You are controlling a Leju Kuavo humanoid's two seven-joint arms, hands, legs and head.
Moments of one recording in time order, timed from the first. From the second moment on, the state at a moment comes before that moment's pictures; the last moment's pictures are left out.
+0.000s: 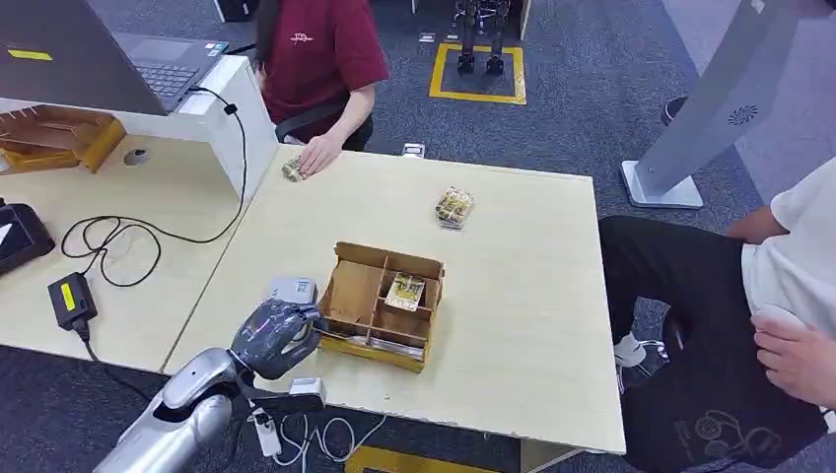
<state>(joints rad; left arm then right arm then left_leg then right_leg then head) -0.20 0.28 -0.50 -1.28 -0.93 0.20 -0.42 -0.05 -0.17 1.56 -0.04 -1.30 -0.07 -0.16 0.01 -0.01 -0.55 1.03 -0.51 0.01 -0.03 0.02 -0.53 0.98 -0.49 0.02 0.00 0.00</state>
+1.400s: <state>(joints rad) -0.54 0.10 -0.22 -1.41 -1.41 0.23 0.12 -0.08 -0.17 1.56 -0.04 -1.23 -0.07 -0.15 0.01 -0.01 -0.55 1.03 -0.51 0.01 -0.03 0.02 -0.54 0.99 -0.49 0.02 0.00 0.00</state>
